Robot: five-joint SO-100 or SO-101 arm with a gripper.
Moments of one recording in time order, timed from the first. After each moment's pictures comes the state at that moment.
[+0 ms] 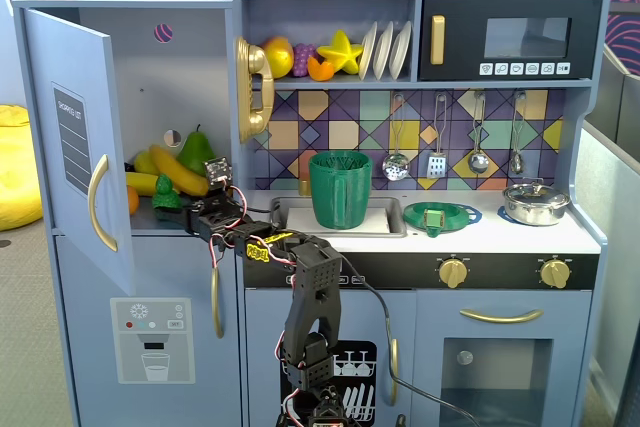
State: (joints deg) arm -39.6 98.1 107.4 -16.7 -94.1
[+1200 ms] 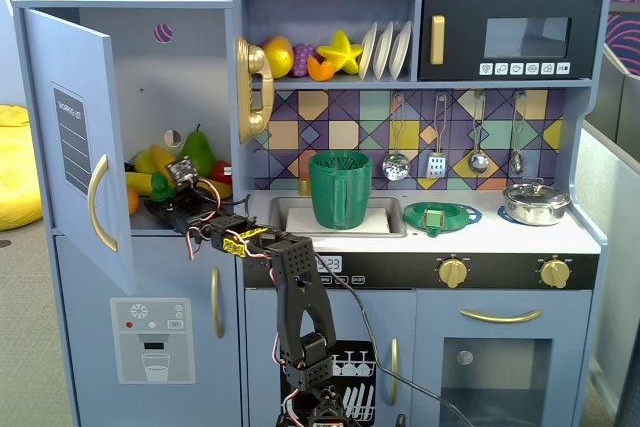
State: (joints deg) arm -41.8 80.1 83.5 -11.2 -112.9
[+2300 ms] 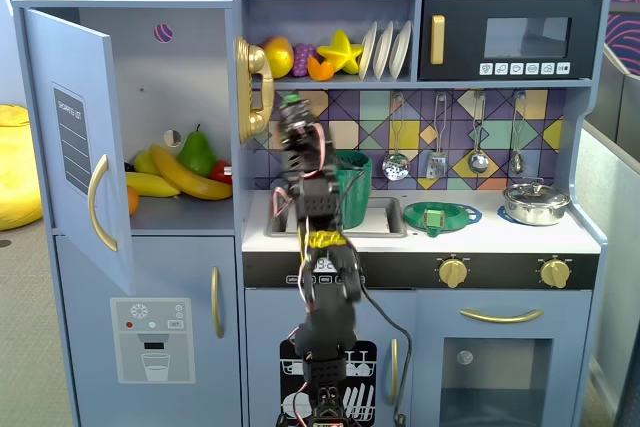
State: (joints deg) arm -5.7 130.3 97.0 8.2 -102.2
